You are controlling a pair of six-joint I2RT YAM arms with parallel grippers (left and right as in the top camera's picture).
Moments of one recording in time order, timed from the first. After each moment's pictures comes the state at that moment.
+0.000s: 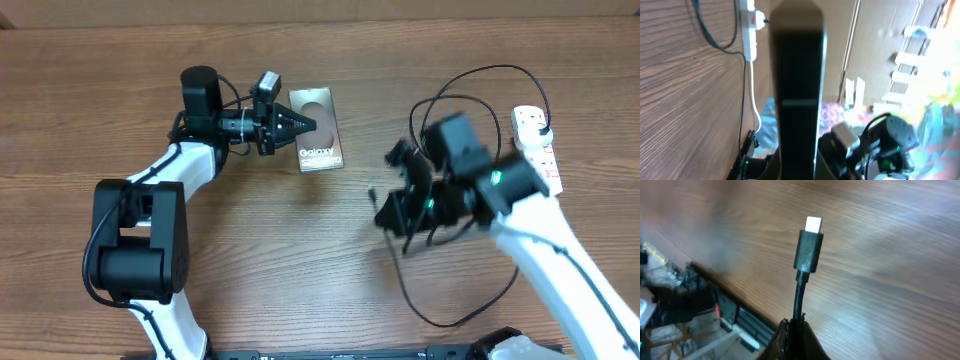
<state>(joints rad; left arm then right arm) -0.09 1.98 1.14 0.44 1.50 -1.24 0.43 1.33 1.19 -1.13 -0.50 0.18</state>
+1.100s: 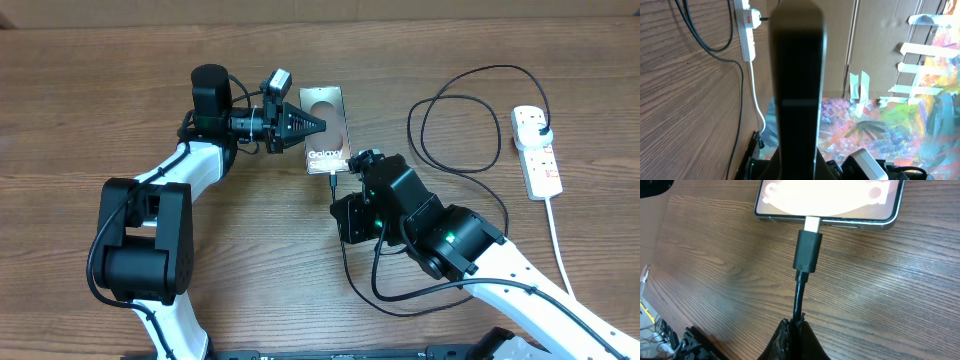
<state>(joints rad) -0.12 1.98 1.14 0.48 1.49 -1.22 0.73 1.26 0.98 -0.56 -0.19 0.59</state>
